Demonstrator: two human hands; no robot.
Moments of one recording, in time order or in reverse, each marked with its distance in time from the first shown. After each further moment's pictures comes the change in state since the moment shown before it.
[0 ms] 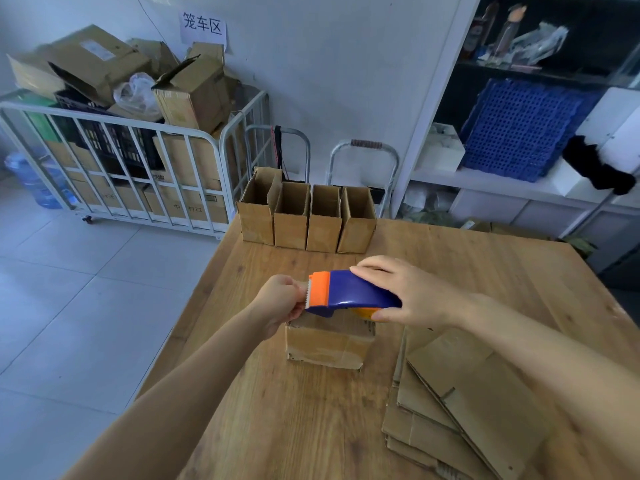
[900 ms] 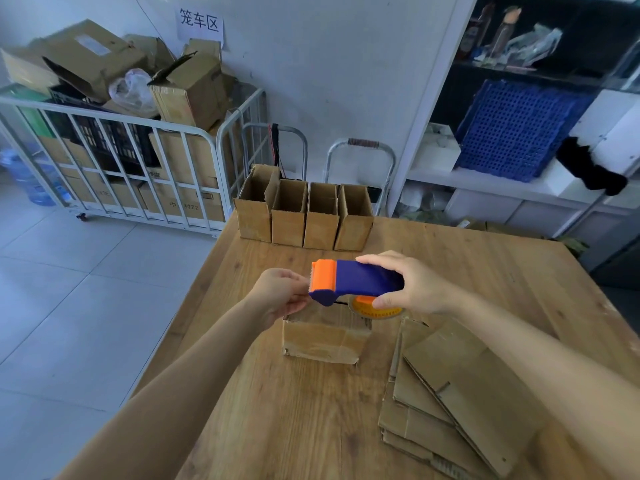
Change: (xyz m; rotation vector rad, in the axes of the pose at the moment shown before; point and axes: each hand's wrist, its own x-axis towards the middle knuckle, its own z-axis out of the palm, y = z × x) left_hand 0.005 -0.001 -0.002 -0.139 -0.014 -0.051; right_hand 0.000 0.006 0.006 0.564 0.053 0.247
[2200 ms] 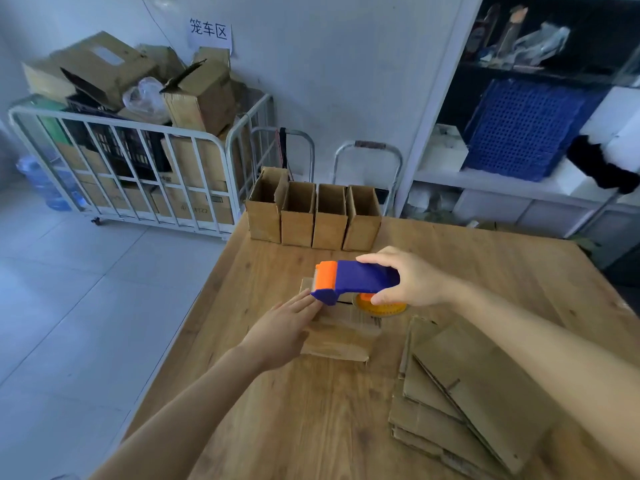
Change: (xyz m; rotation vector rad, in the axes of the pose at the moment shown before) left_hand -0.019 -0.058 -0.022 1.269 -0.136 0.769; right_hand 0.010 -0.019 0.003 -0.175 -0.012 0.025
